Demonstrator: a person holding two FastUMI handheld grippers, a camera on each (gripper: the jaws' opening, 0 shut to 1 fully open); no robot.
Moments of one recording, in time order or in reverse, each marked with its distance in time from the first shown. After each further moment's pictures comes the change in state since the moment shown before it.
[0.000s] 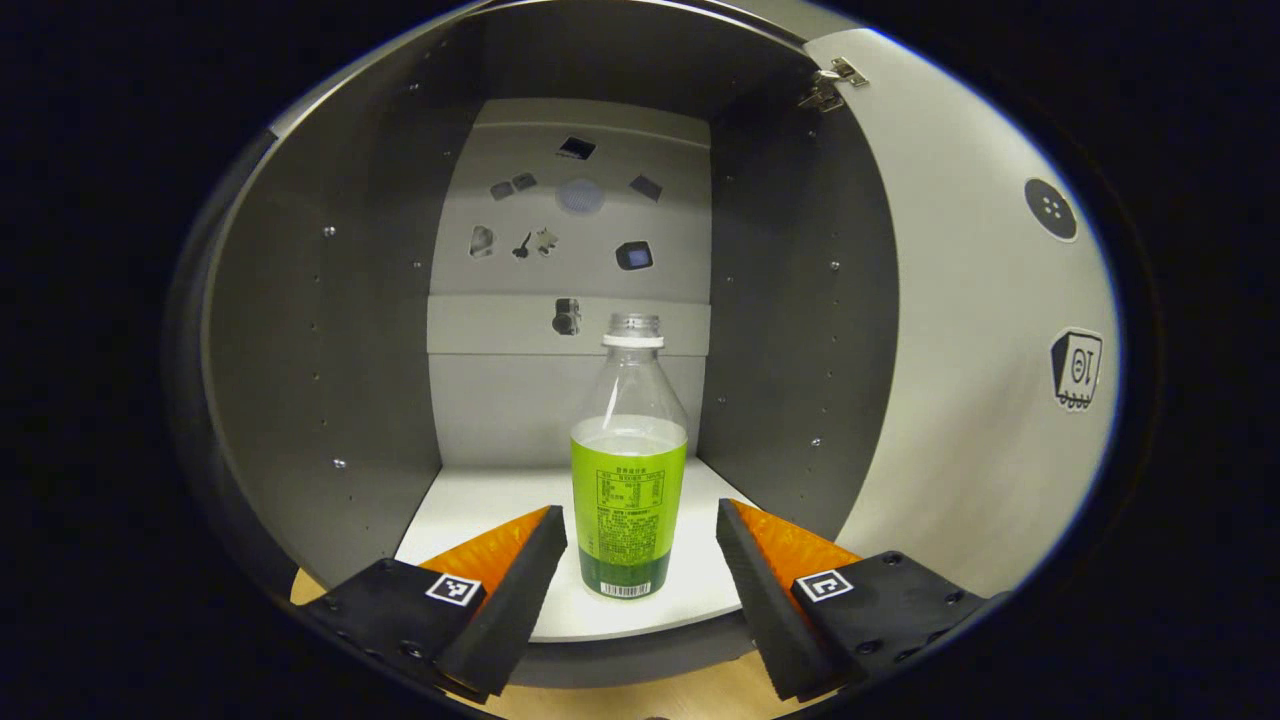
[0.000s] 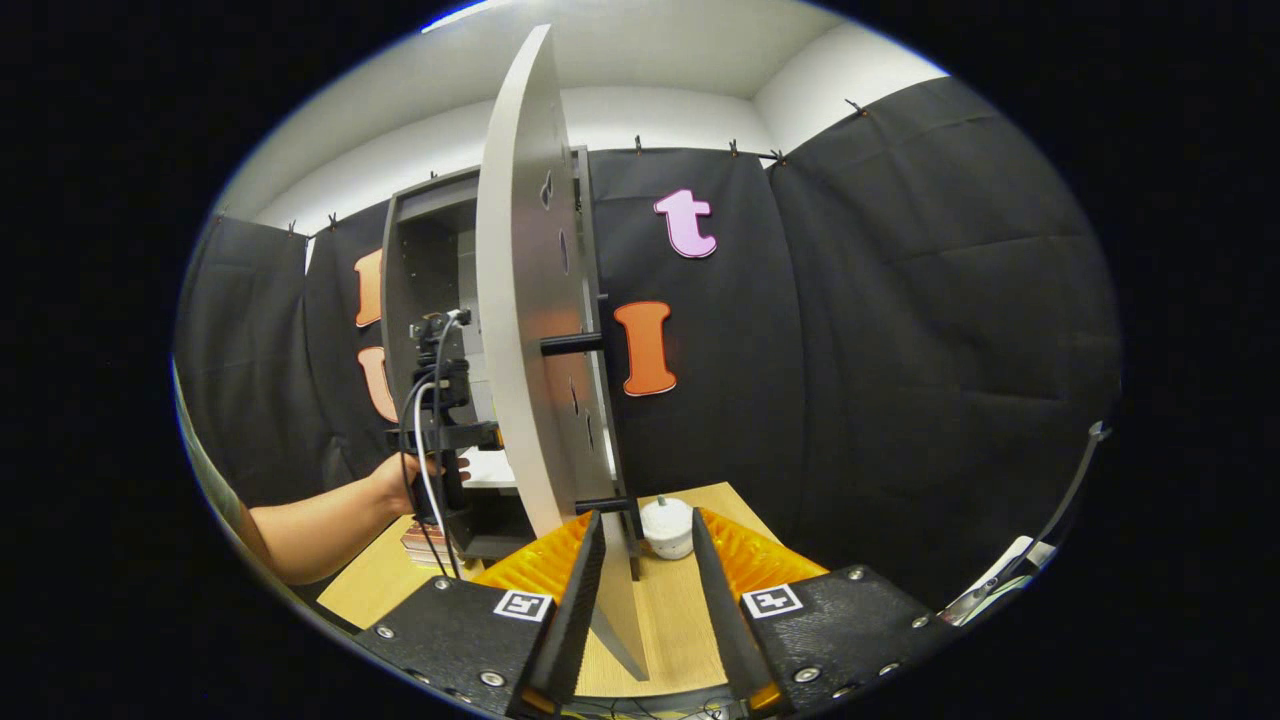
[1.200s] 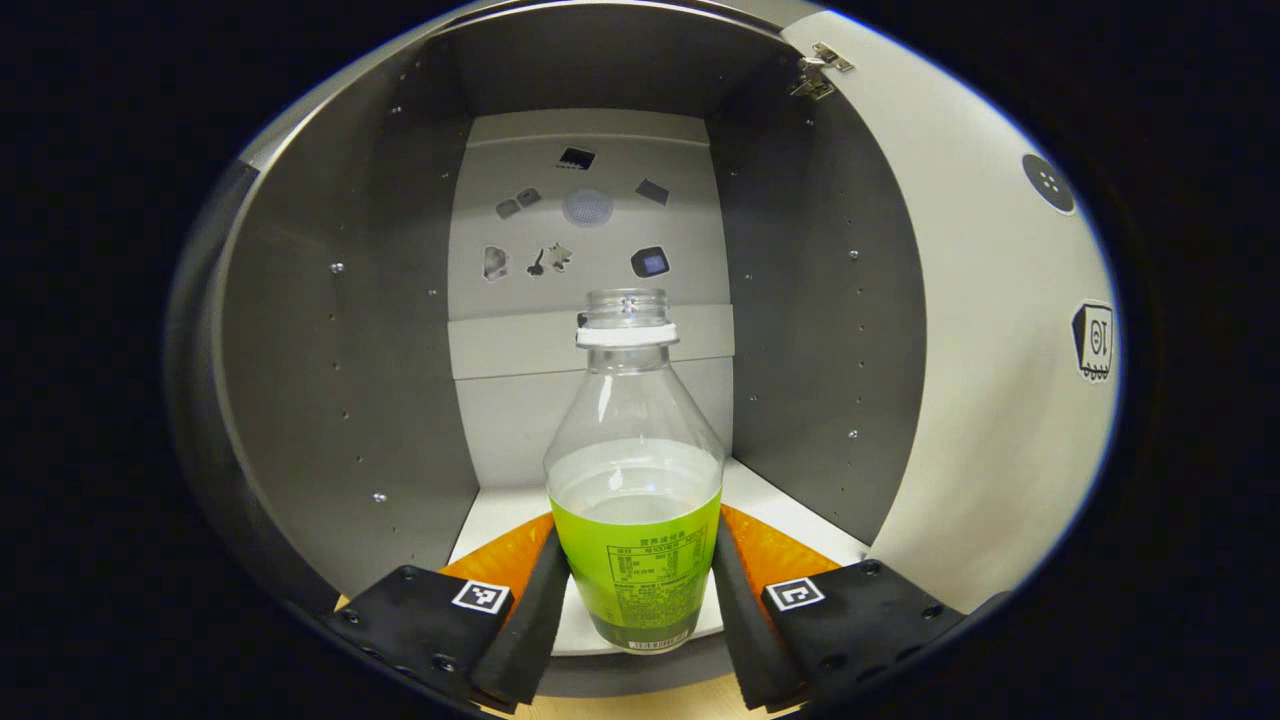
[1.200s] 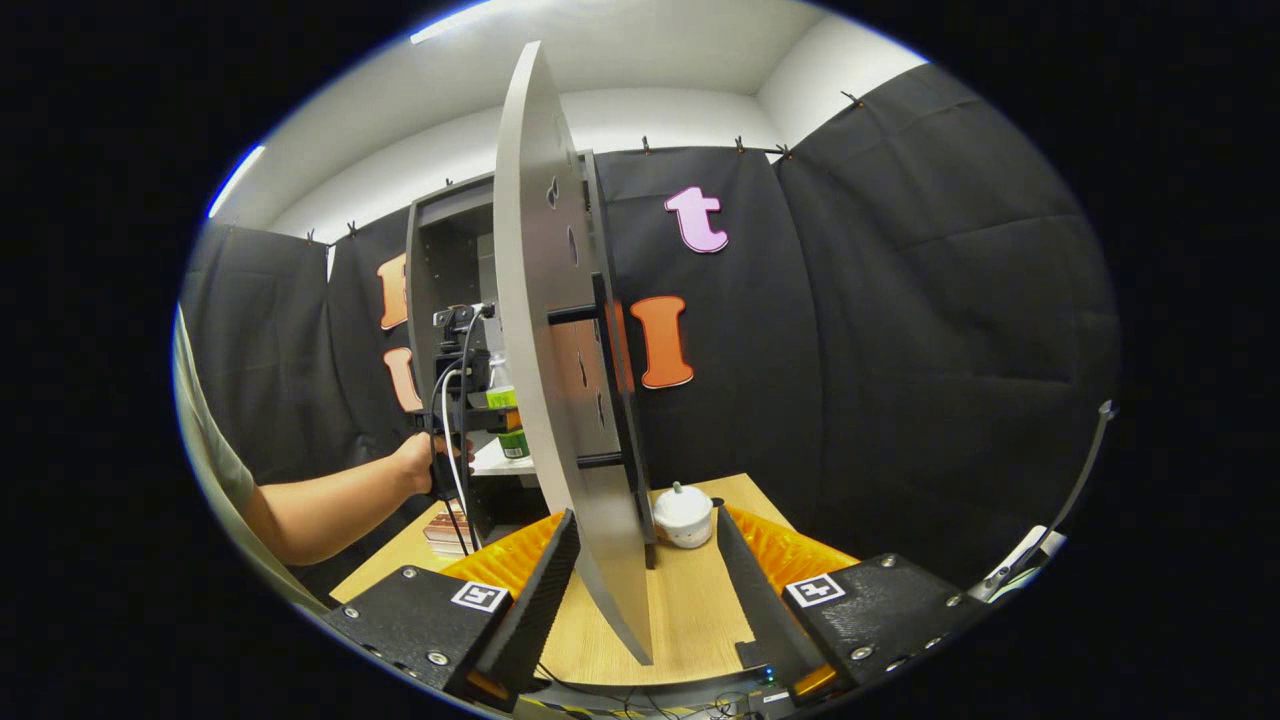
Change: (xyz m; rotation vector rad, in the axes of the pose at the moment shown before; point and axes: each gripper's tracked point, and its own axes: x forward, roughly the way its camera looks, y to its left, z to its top) left arm -0.028 0.019 0.008 0.098 -0.013 0.084; right arm -0.026 -0.011 -0.021 0.049 0.000 0.091
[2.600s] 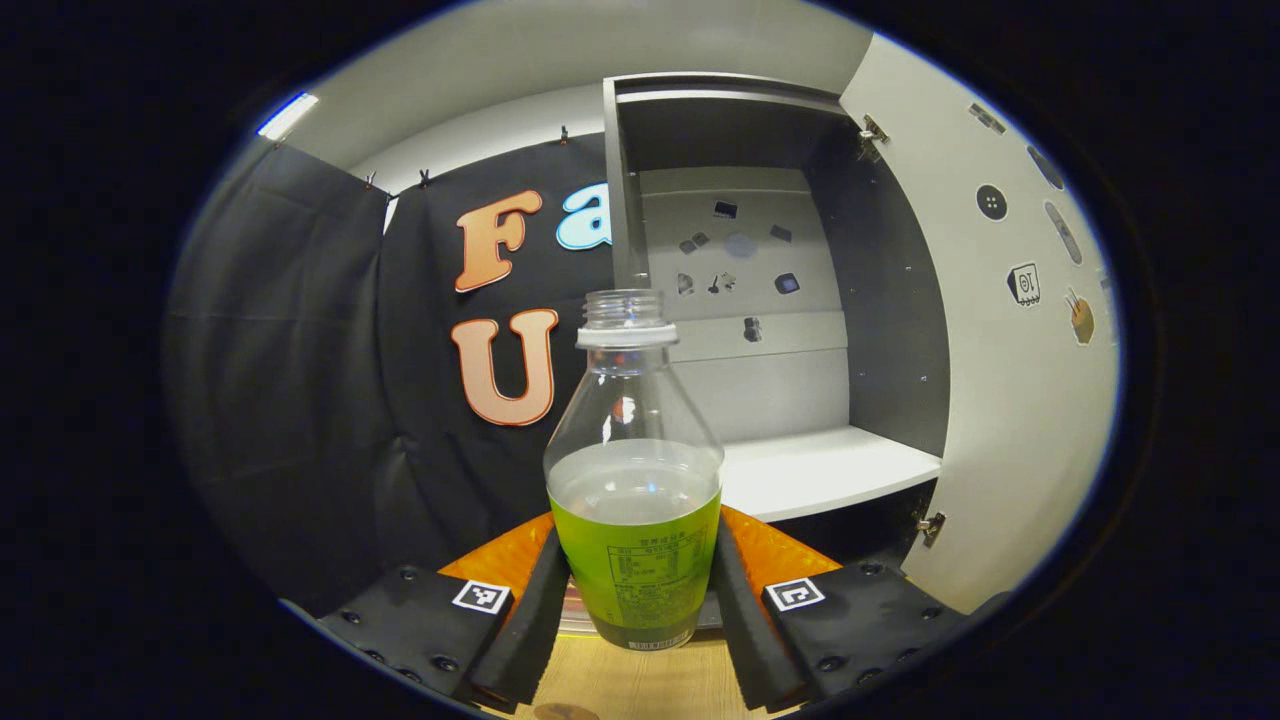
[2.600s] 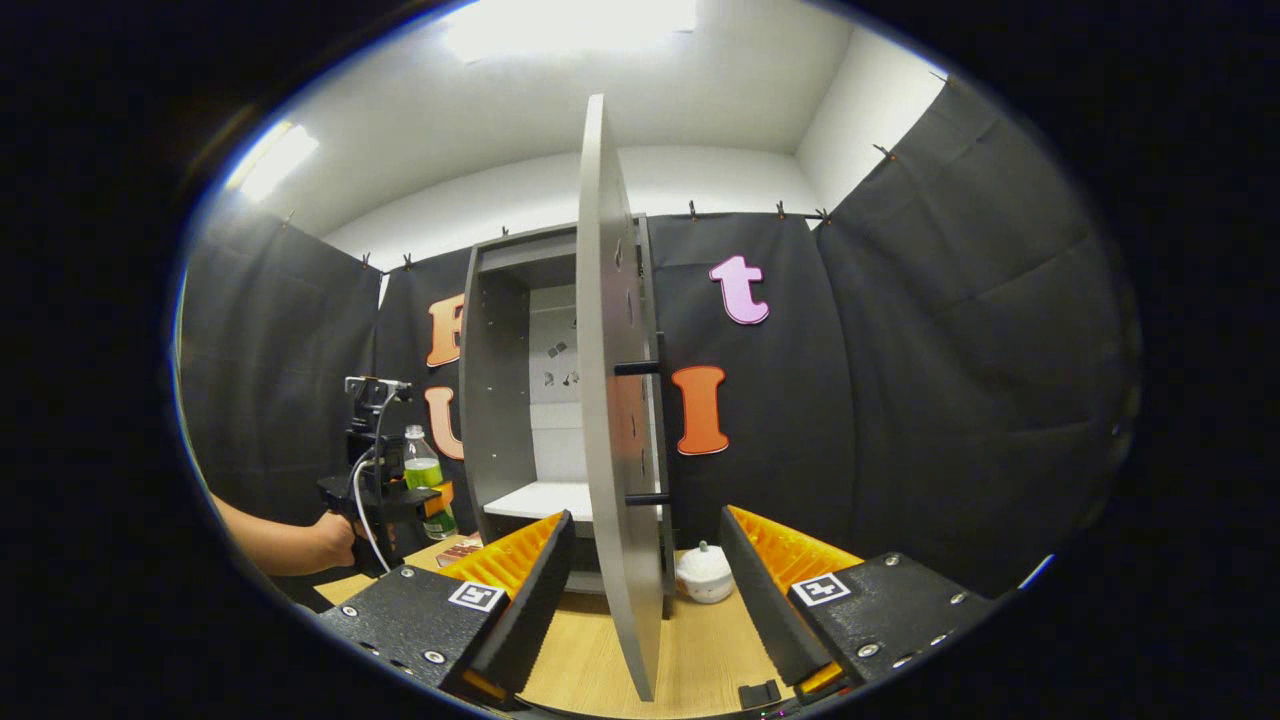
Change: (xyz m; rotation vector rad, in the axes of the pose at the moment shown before) left arm -0.186 0.127 -0.059 0.004 -0.097 0.331; right arm -0.006 0.032 0.012 -0.097 -0.230 0.088
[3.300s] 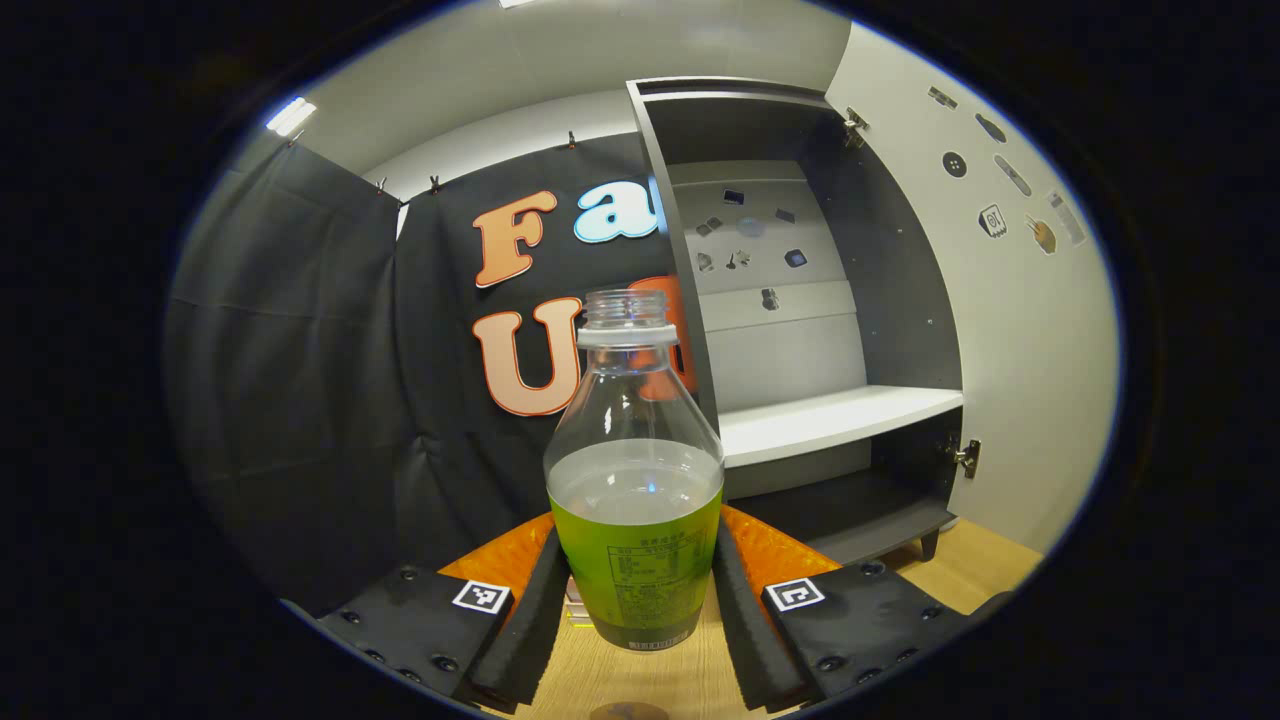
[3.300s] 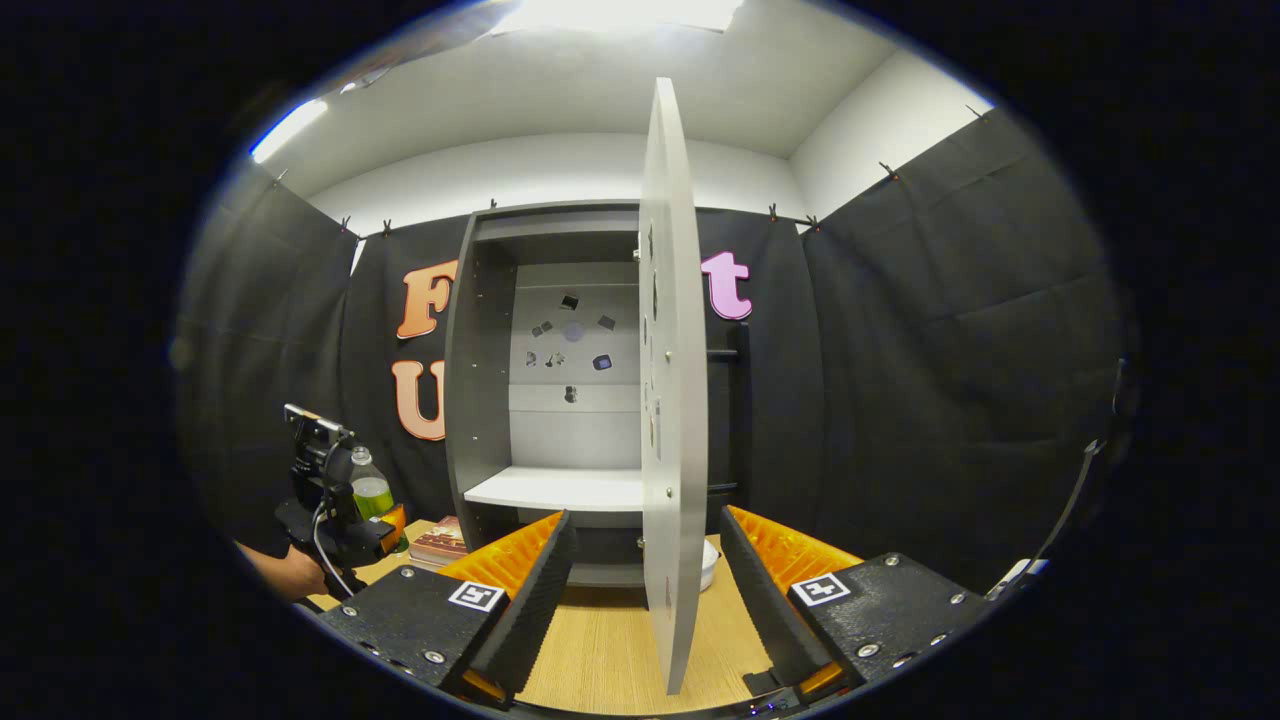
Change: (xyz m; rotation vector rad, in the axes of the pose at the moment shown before) left arm -0.027 0.057 -0.081 0.059 -0.034 0.003; right arm 0.010 0.055 -0.004 -0.071 0.029 -0.130
